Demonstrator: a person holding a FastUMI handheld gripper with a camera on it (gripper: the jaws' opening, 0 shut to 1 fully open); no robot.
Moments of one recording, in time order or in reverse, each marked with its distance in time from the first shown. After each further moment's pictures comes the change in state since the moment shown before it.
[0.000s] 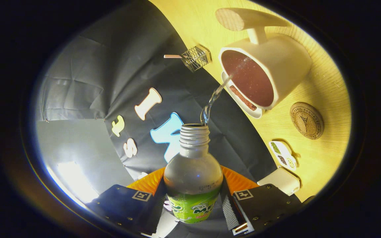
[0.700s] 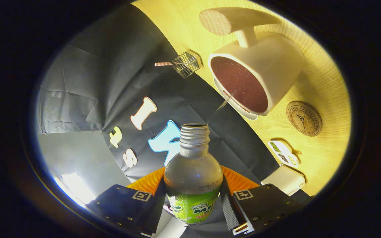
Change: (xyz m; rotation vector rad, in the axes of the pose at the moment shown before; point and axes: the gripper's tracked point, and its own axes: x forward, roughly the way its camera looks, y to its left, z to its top) arm 0.003 -0.001 0.017 0.074 -0.049 -0.027
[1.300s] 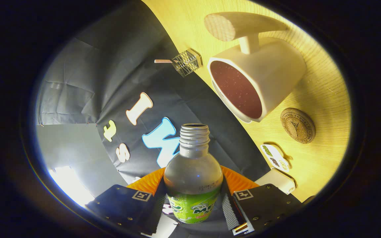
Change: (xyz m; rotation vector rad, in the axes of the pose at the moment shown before) arm -0.005 -0.013 0.003 -0.064 0.023 -0.045
